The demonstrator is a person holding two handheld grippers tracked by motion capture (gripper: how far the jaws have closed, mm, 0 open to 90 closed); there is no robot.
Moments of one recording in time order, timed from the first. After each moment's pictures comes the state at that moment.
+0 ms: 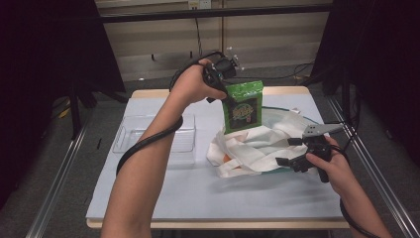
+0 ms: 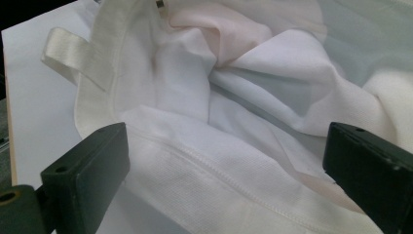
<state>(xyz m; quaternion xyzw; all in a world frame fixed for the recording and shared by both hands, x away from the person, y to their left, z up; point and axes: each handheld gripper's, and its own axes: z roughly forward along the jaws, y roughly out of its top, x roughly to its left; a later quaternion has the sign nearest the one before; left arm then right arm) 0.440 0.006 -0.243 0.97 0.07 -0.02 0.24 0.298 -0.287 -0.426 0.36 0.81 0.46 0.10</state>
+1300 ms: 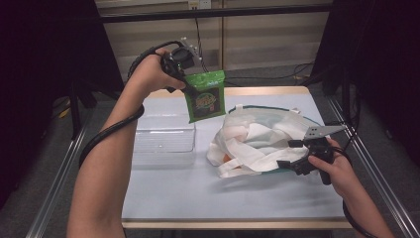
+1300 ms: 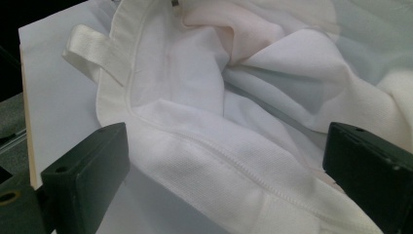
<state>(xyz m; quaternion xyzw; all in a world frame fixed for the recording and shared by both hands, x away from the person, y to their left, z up) 0.464 0.097 -0.226 0.97 0.10 0.02 0.24 0.291 -0.288 -0.423 0.35 0.81 0.46 0.09</state>
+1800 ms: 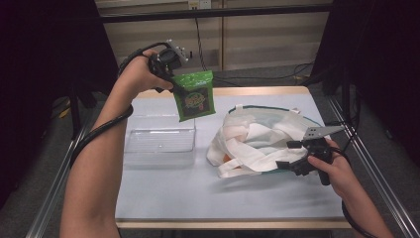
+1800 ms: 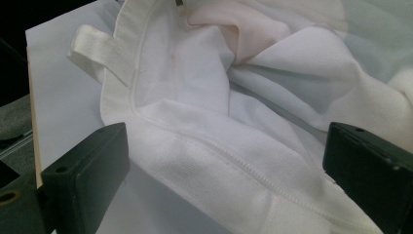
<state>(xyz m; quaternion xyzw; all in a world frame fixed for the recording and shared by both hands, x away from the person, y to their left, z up) 0.472 0.125 -0.232 0.97 0.10 0.03 0.24 0.292 -0.287 -0.426 0.35 0.81 0.47 0.08</state>
